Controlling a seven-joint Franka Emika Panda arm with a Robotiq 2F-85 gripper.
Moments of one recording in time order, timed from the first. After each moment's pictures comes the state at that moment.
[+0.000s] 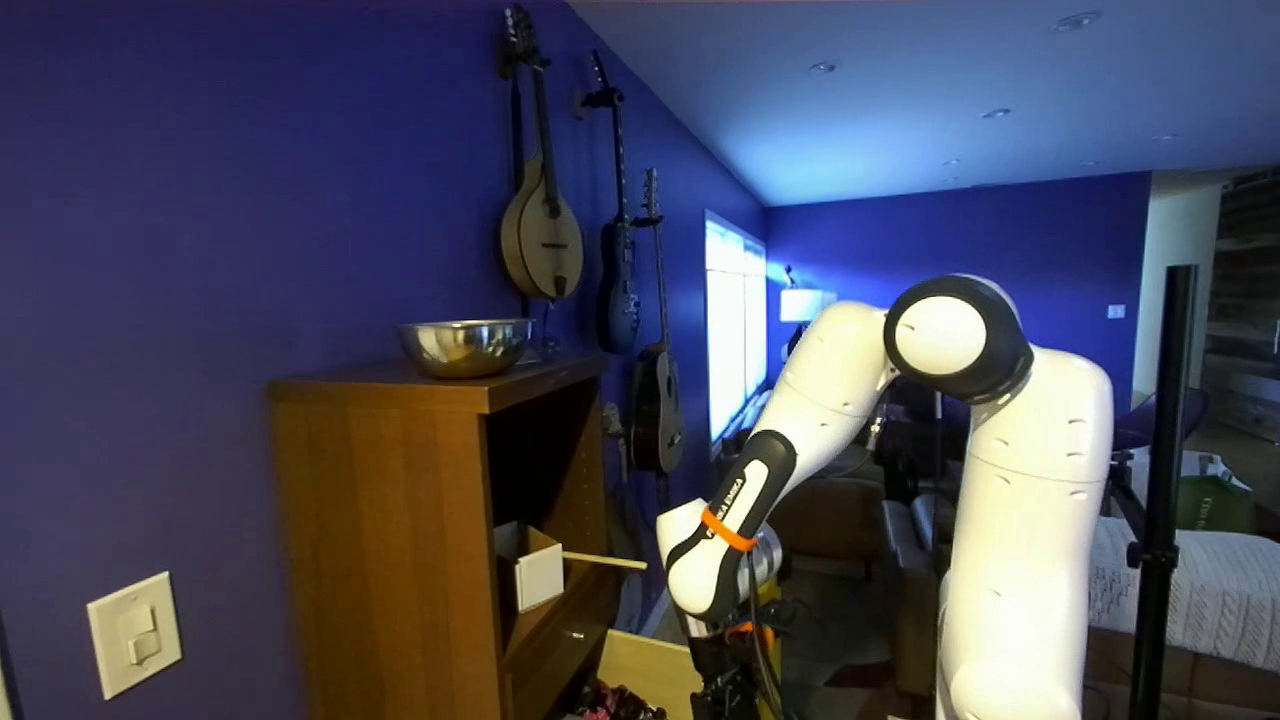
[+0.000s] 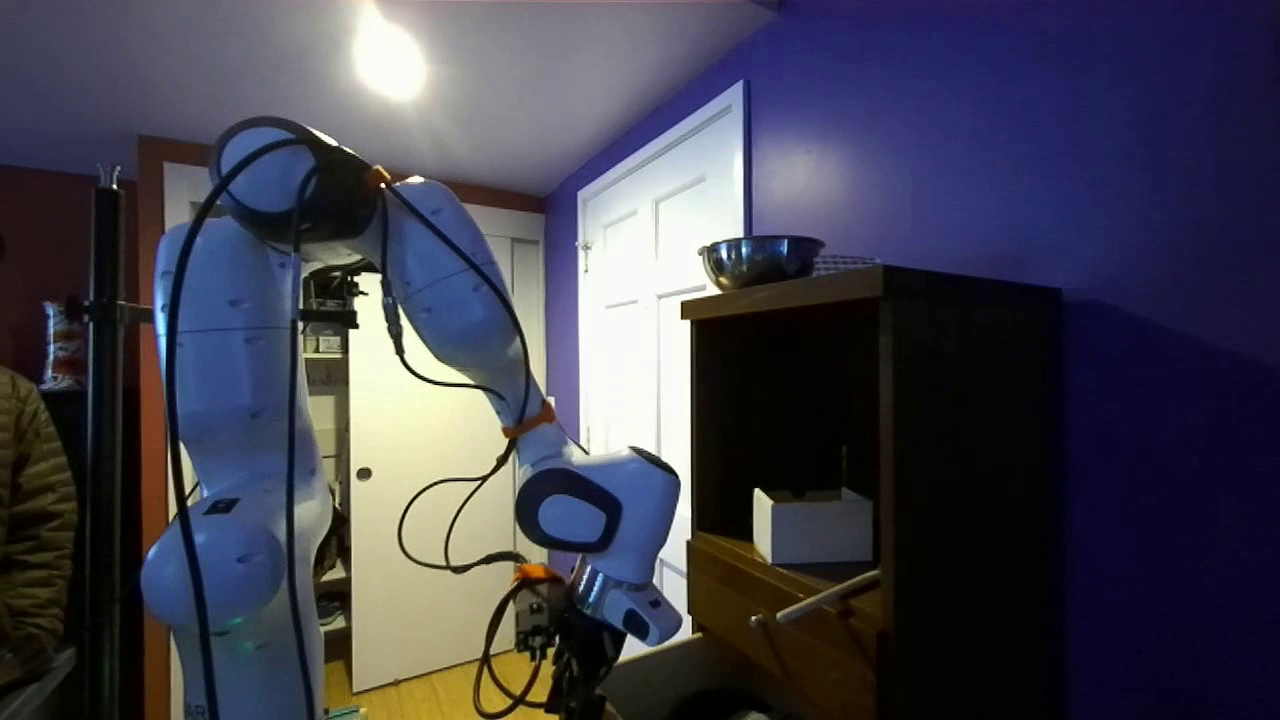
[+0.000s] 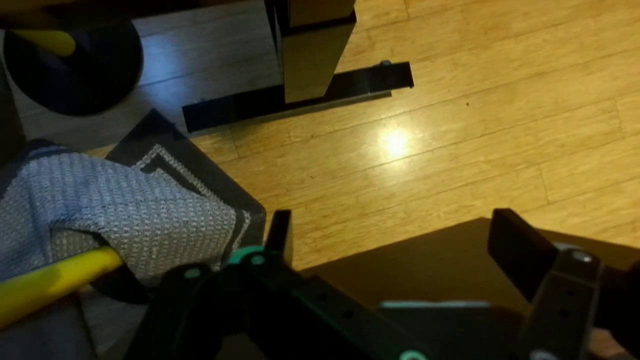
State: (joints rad) arm -0.09 -0.10 -0.13 -2.78 0.07 2.36 -0.07
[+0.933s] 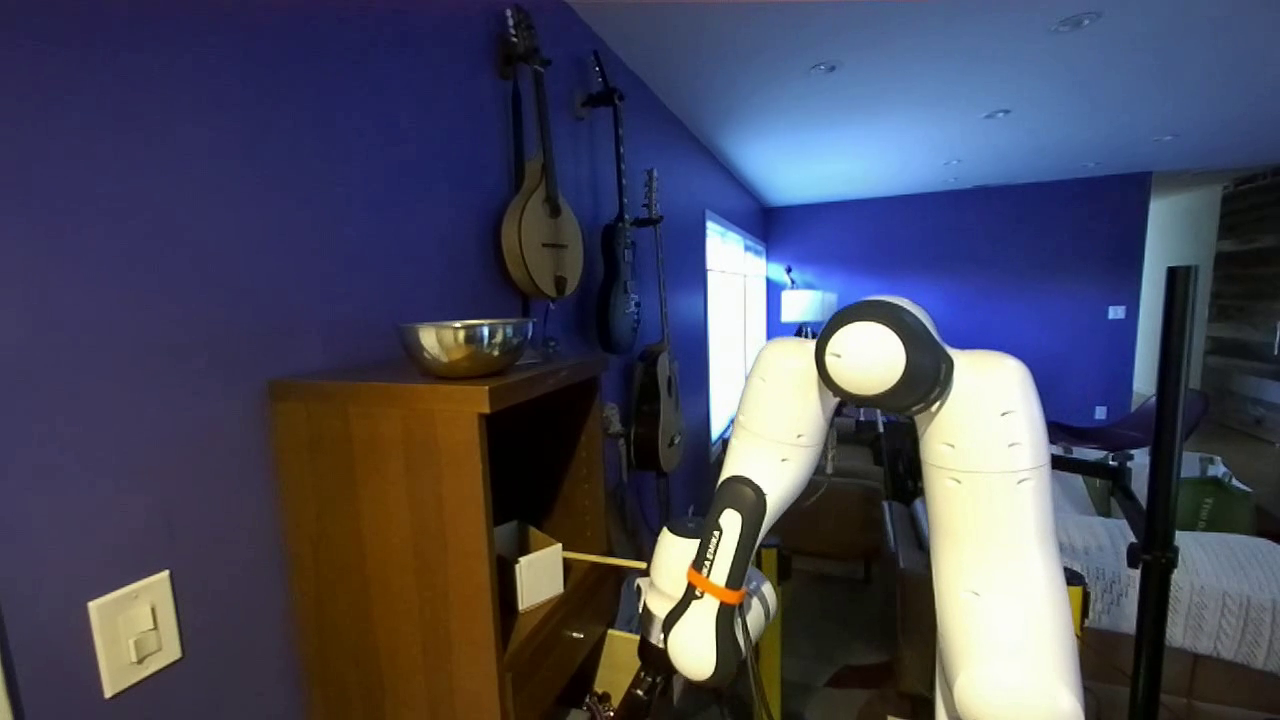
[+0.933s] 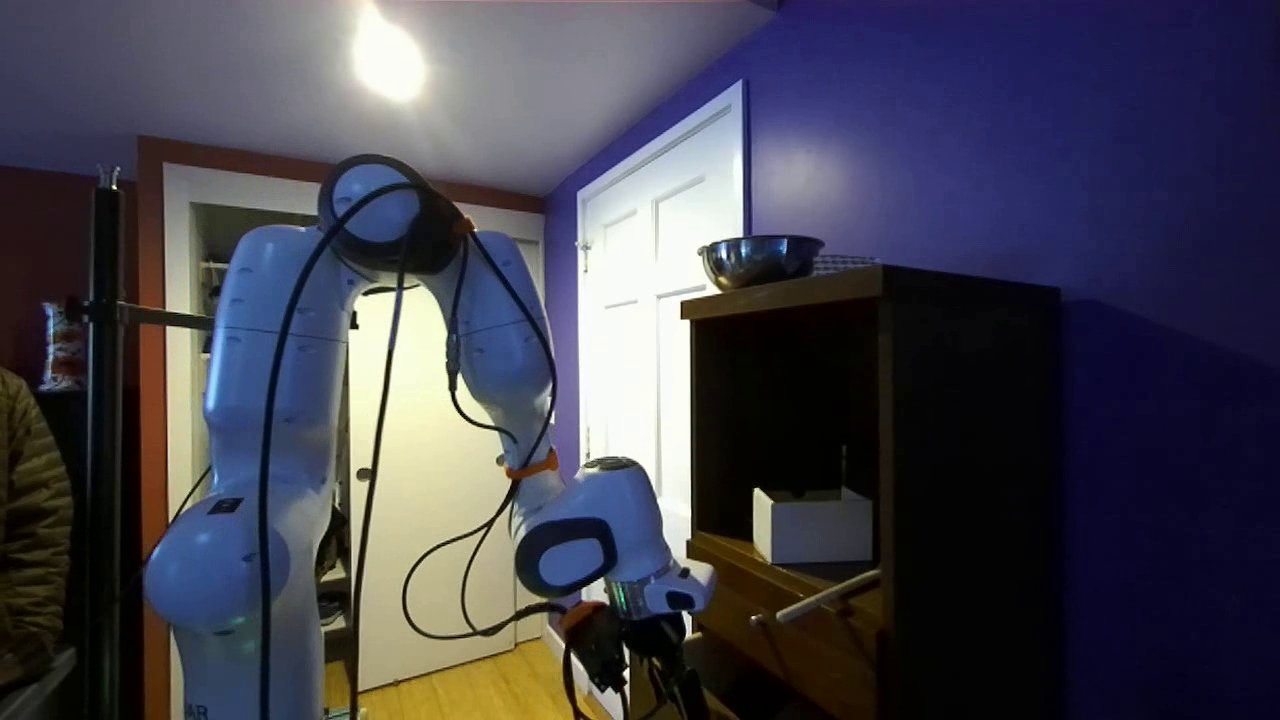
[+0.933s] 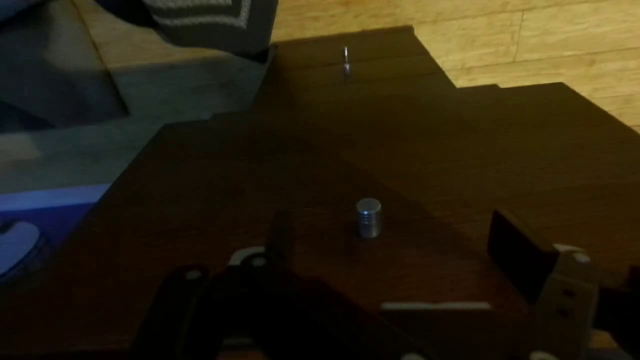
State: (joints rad) arm -0.06 0.12 -0.07 -2.77 0.06 3.17 -0.12
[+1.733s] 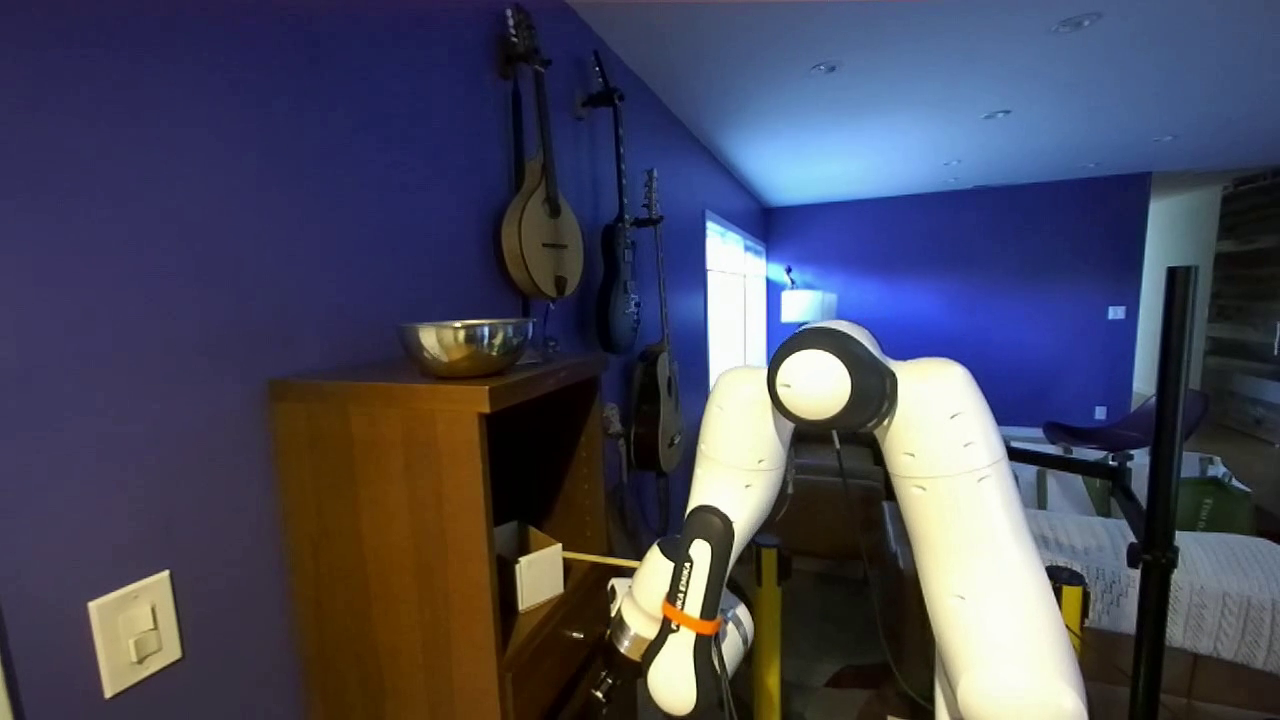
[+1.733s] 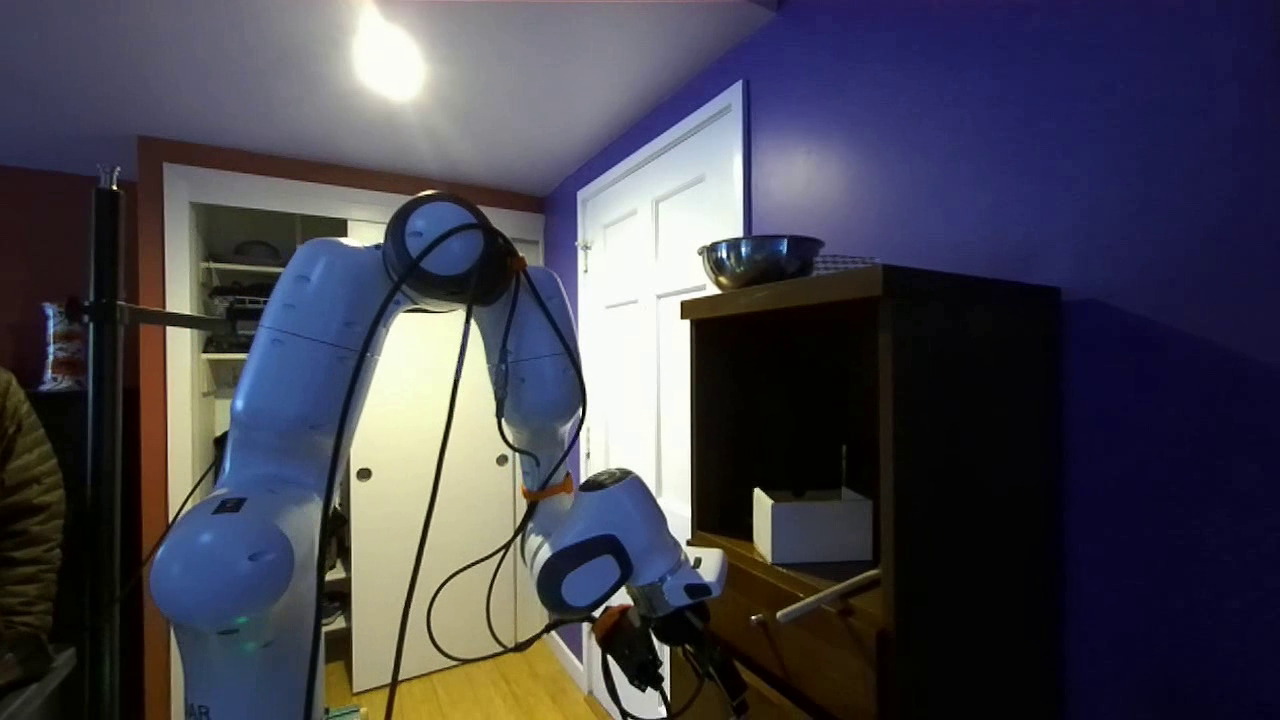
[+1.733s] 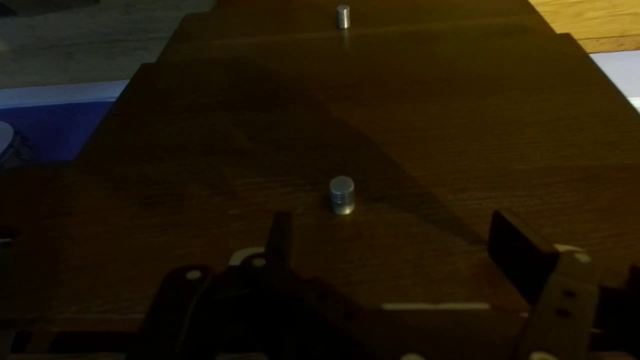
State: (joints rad) arm -0.03 0.29 -0.03 -2.67 0.05 3.46 -0.09
